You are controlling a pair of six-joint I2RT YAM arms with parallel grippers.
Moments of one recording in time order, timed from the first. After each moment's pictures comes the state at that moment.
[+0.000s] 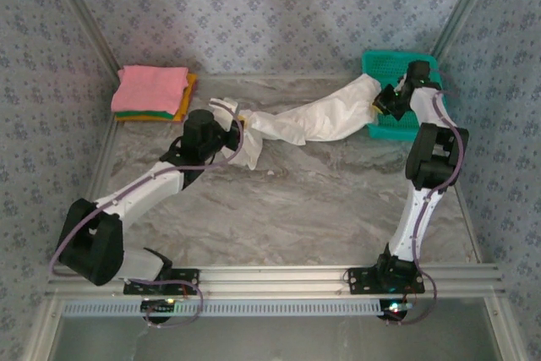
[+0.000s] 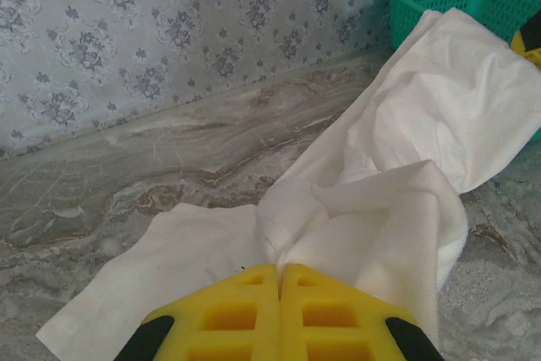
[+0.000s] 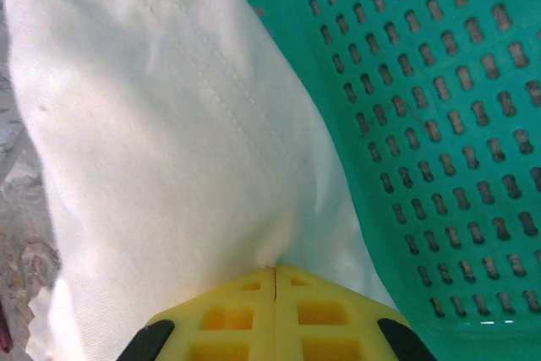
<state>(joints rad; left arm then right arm) -0.52 1.37 0.88 0.16 0.04 -0.03 -0.20 2.16 1.83 -0.70 -0.43 0.52</state>
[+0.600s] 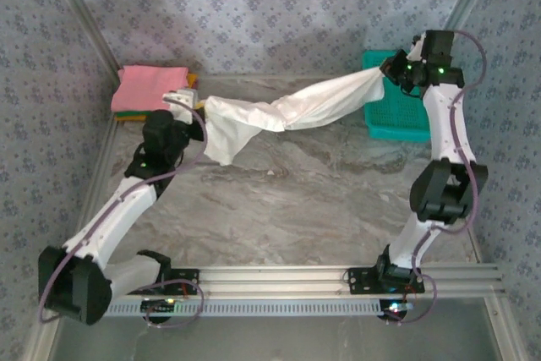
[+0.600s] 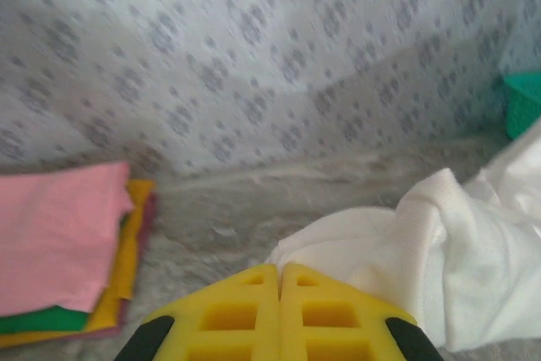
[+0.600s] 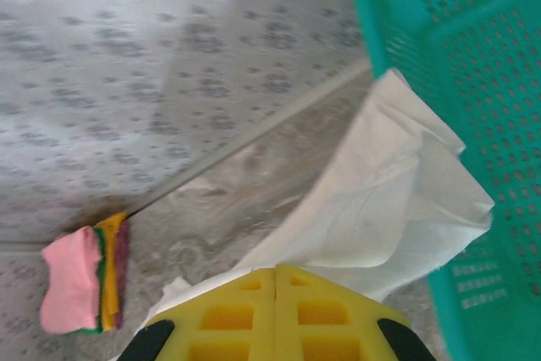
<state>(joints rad) -0.34 1.08 0.84 0.09 -0.07 -0.03 -0.14 1.75 1.82 -0.69 -0.42 0.55</state>
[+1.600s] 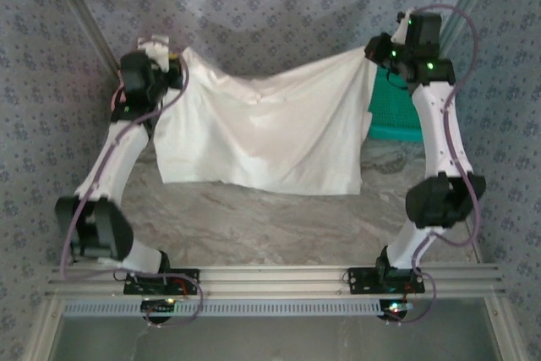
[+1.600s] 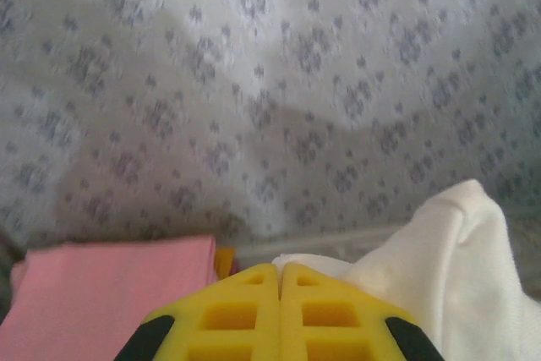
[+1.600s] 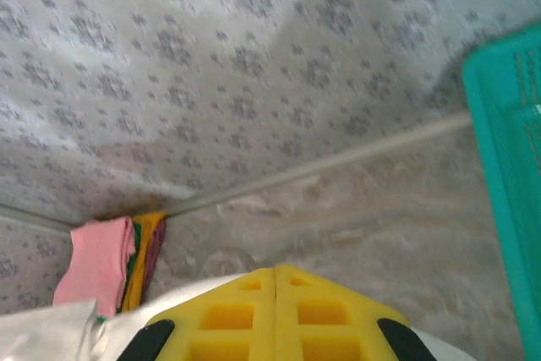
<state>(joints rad) -0.10 1.54 1.43 -0.05 0.07 0.01 0.00 1.77 2.02 -0.68 -0.32 0.50</state>
